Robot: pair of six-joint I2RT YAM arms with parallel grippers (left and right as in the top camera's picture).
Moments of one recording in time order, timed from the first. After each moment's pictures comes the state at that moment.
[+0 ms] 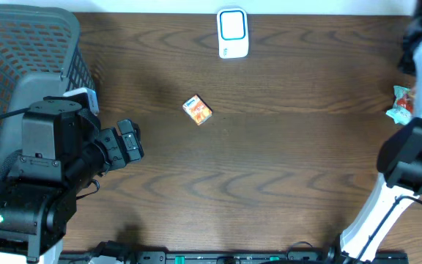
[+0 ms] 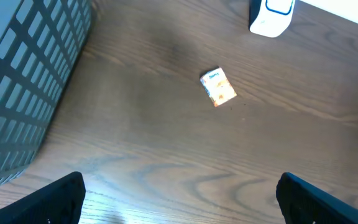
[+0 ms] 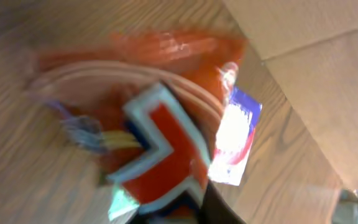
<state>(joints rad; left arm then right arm) -0.16 1.02 1.50 -1.34 0.02 -0.41 -0.32 2.23 2.18 -1.15 0.63 0.25</state>
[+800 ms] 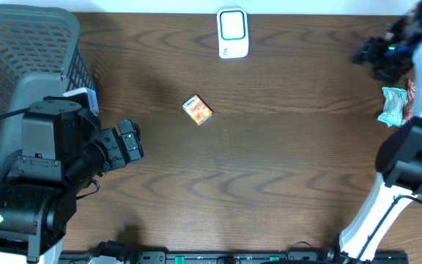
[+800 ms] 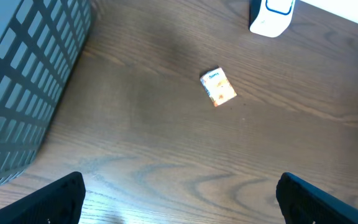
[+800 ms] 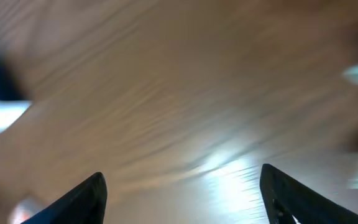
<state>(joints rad) -0.16 1.02 1.50 -1.34 0.02 -0.41 -0.29 2.23 2.16 -1.23 -0.33 0.23</state>
